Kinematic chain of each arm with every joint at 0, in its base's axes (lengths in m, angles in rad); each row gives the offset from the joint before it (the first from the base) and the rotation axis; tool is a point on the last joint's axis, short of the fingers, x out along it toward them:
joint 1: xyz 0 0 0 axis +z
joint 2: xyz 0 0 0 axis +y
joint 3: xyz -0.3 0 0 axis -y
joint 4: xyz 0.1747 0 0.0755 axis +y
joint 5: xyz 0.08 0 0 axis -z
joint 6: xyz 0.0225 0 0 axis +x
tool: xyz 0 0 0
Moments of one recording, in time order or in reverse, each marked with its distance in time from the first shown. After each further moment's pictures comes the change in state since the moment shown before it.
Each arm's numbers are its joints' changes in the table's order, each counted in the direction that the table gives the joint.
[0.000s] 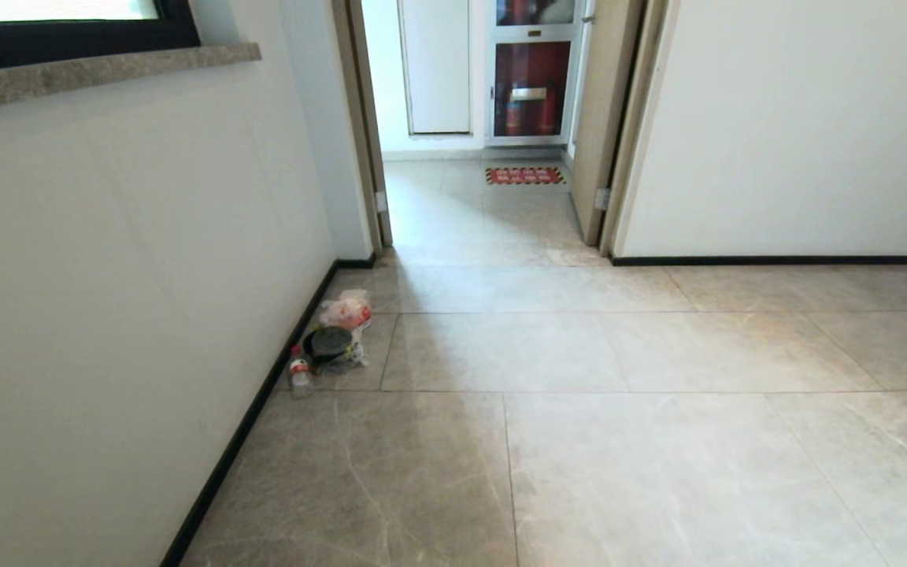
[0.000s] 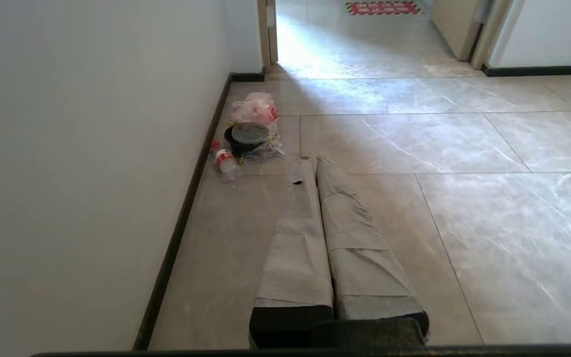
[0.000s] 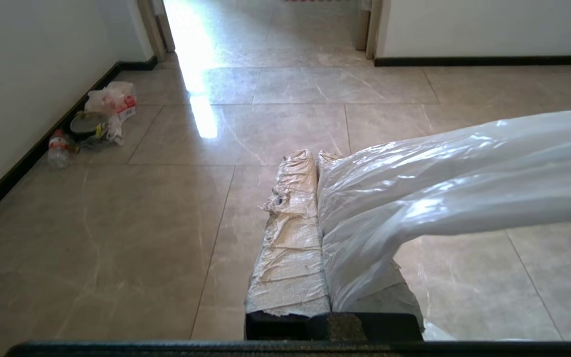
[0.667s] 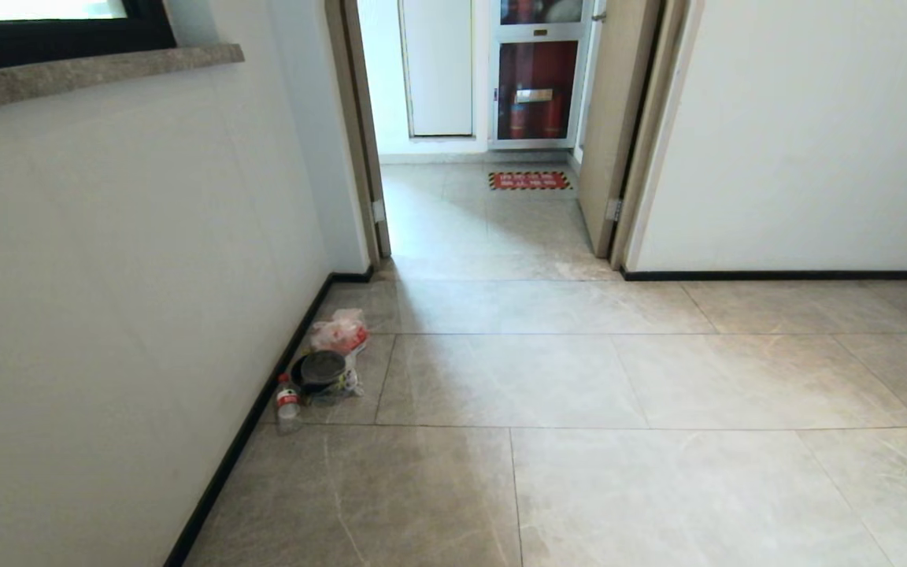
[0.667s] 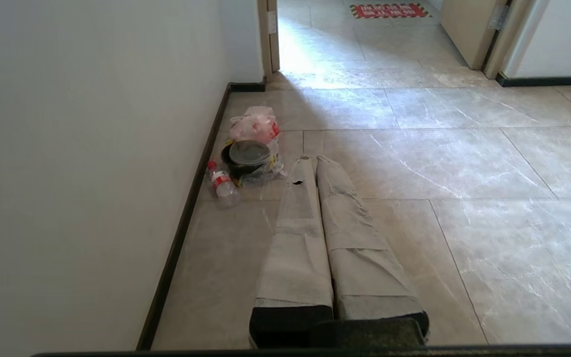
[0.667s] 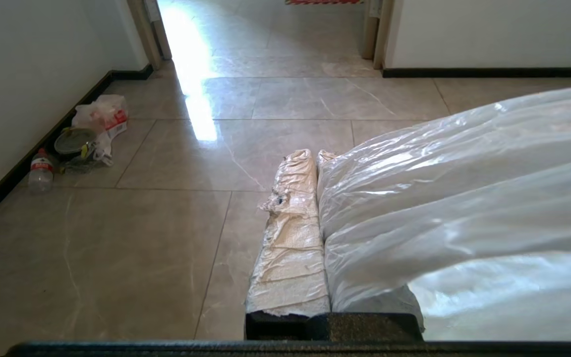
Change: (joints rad) left arm 0.000 0.000 0.000 0.001 0.000 0.000; right arm 0.000 0.000 0.000 0.000 0.000 0.000
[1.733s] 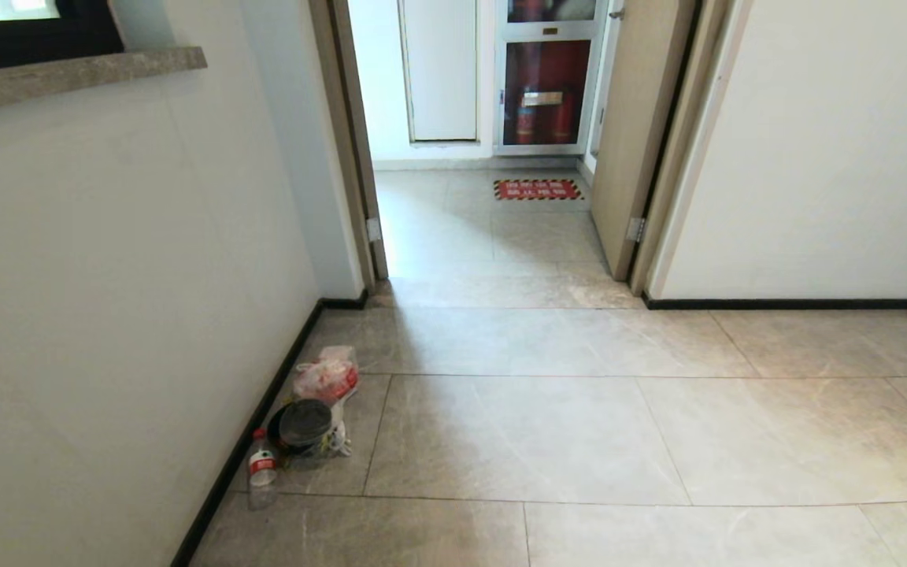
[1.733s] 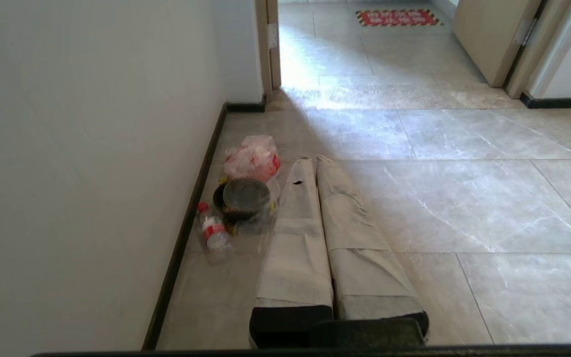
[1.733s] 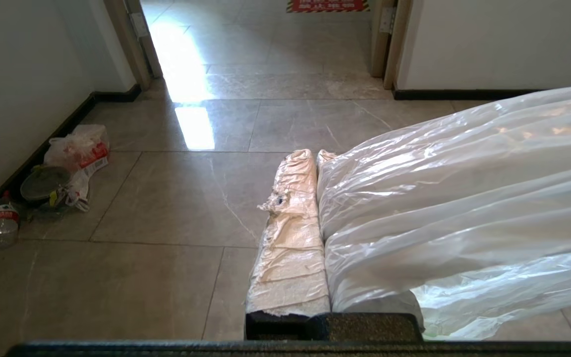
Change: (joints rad) left arm 0.001 0.000 0.000 -0.001 0.000 -0.001; right arm 0.000 0.000 0.000 0.000 0.000 -0.001
